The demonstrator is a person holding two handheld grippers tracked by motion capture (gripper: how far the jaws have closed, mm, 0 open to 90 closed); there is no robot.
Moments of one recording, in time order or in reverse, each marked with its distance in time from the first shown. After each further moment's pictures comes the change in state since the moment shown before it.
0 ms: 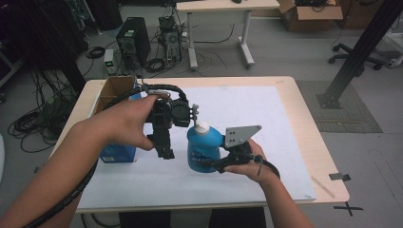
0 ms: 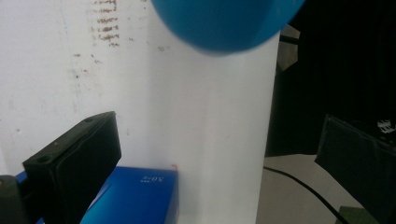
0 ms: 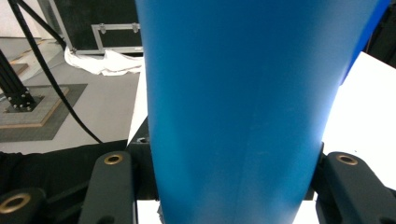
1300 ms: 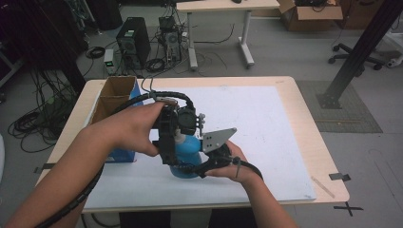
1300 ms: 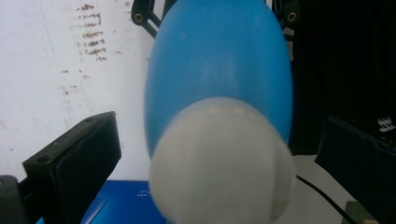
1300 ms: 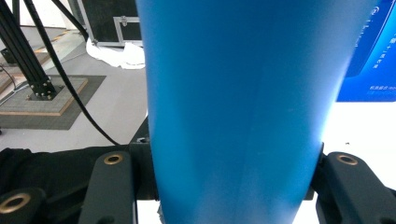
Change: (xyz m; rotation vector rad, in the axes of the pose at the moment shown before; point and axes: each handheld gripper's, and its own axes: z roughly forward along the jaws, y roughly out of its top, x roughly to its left) left arm -0.010 0.010 0.012 0.007 -0.010 0.055; right arm 0.003 0.006 0.049 0.018 0.084 -0.041
